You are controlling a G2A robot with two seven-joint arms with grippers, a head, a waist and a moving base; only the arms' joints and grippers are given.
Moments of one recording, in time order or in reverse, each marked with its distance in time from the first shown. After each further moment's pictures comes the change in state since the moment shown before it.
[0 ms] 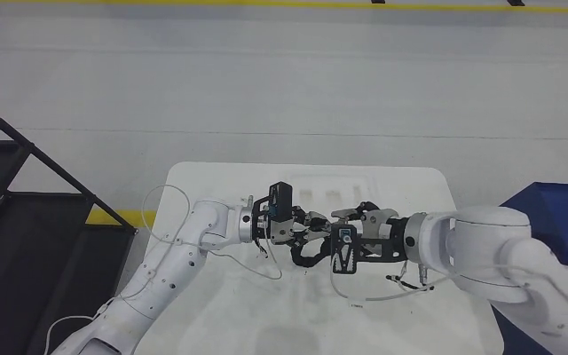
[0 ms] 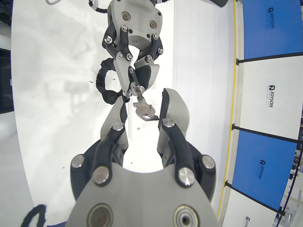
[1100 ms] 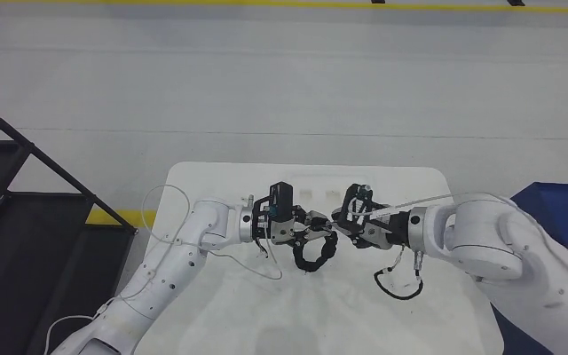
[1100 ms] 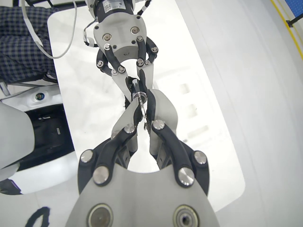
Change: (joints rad) left arm 0.001 0.000 -0.002 -0.011 0.010 0.000 0.002; right arm -0.068 -0.009 0.050 0.145 0.366 0.280 -0.038
